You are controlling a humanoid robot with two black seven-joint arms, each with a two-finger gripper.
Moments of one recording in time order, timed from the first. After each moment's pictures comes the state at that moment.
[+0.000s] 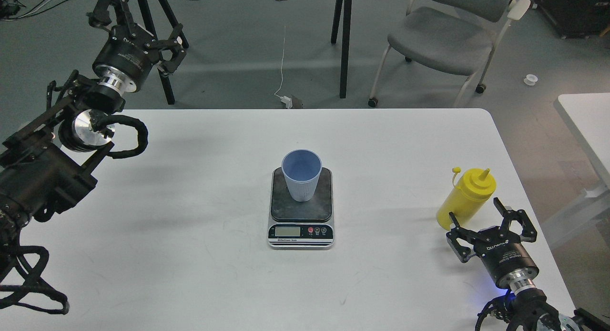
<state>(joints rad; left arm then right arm) -0.90 0.38 -0.70 -0.68 -0.14 -0.39 -0.33 -0.01 -0.42 0.89 1.10 0.42 0.49 0.27</state>
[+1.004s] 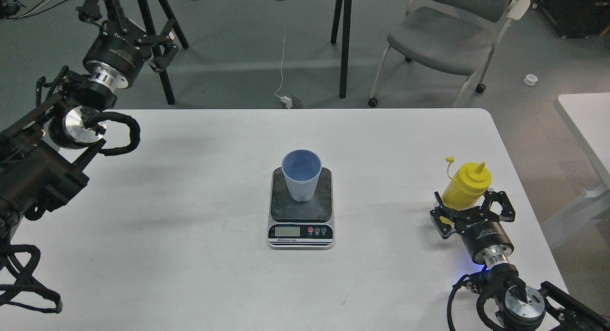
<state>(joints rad) -0.90 0.40 -0.70 -0.68 -0.14 -0.39 -0.33 0.13 -0.28 0.89 0.93 0.41 0.49 0.29</state>
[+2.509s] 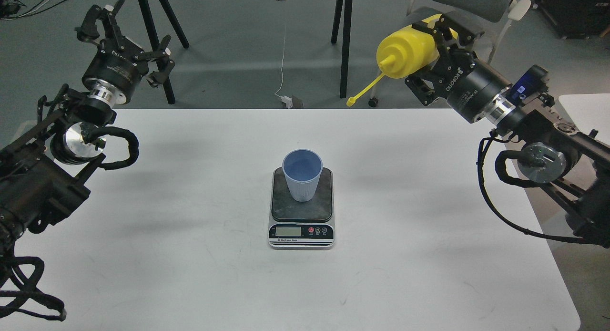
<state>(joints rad) -0.84 0.37 -0.72 -0.63 -0.16 -0.43 -0.34 0.81 -0.59 0.60 1.25 -0.36 0.17 0.29</state>
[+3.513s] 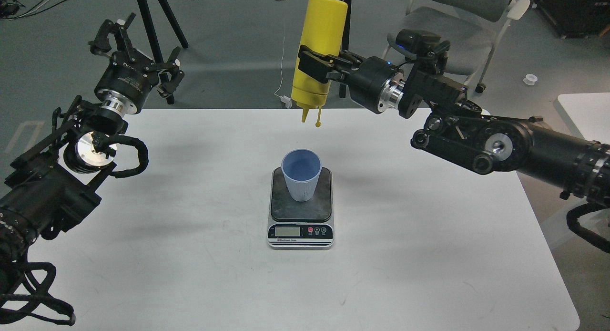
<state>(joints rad) -0.82 0.35 -0.73 -0.62 -0.16 -0.45 -0.34 1.23 -0.19 0.01 0.91 -1.21 -0.26 0.29</state>
